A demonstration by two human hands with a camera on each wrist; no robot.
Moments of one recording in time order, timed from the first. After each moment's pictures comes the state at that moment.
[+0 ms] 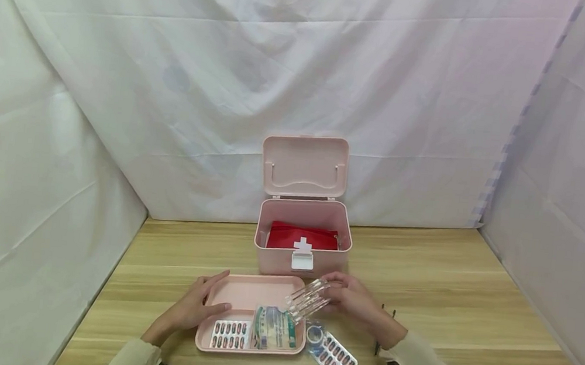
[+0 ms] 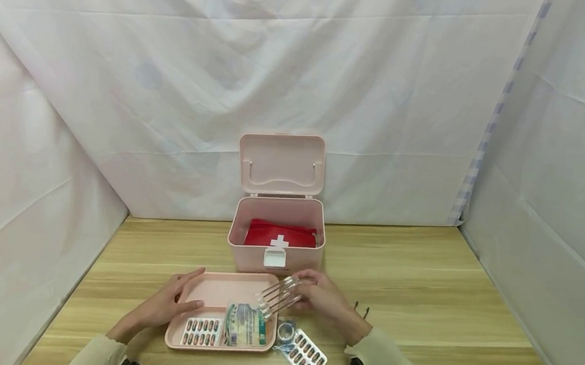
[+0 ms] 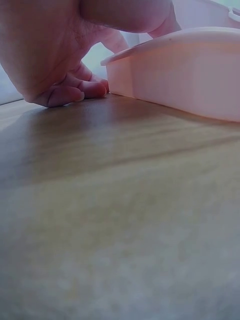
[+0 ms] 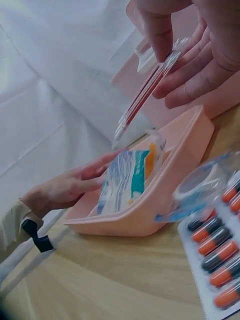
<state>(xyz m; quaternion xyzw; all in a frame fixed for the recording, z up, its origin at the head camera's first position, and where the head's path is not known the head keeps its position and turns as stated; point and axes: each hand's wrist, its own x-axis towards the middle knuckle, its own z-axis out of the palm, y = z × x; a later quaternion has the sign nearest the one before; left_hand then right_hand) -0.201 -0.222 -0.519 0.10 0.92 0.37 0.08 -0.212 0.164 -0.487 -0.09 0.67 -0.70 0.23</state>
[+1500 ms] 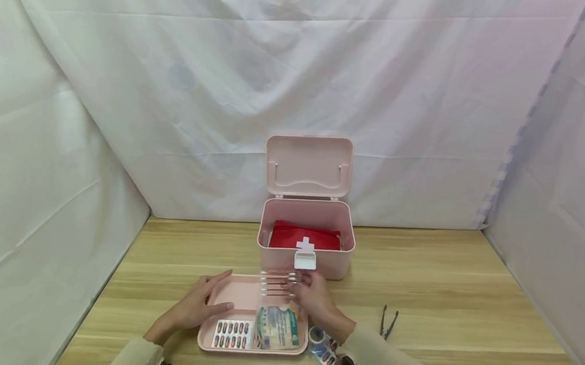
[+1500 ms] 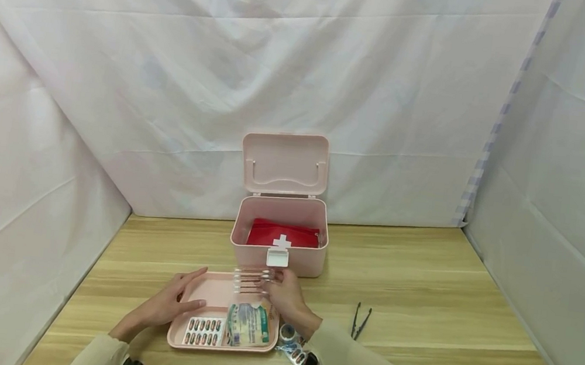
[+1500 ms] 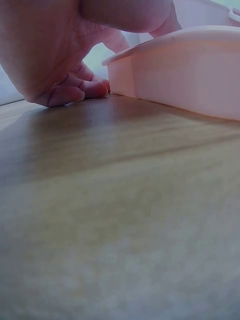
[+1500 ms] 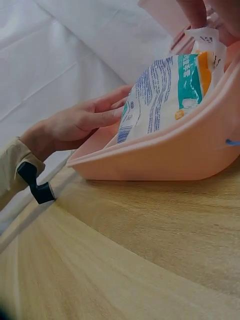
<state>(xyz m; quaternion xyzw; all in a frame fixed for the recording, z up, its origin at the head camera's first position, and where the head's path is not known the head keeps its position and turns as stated) -0.200 -0.222 -0.518 0.11 0.93 0.35 0.08 -0.219 0.070 -0.509 -0.03 0.70 -0.71 0.10</state>
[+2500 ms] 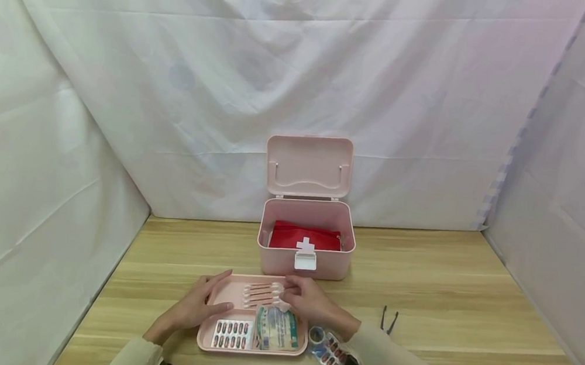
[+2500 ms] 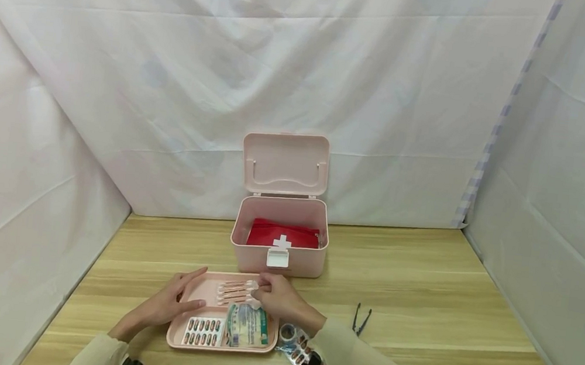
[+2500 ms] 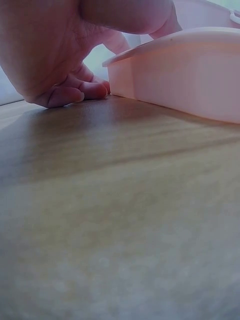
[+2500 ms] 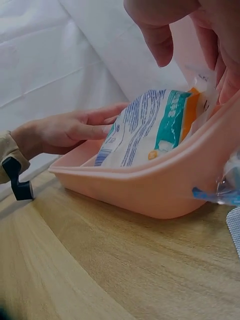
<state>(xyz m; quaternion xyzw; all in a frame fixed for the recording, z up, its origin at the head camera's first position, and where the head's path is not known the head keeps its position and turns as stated) -0.199 -0.222 -0.519 0.10 0.92 0.36 0.08 -0.216 0.077 -0.488 -0.14 0.82 -0.52 0.19</state>
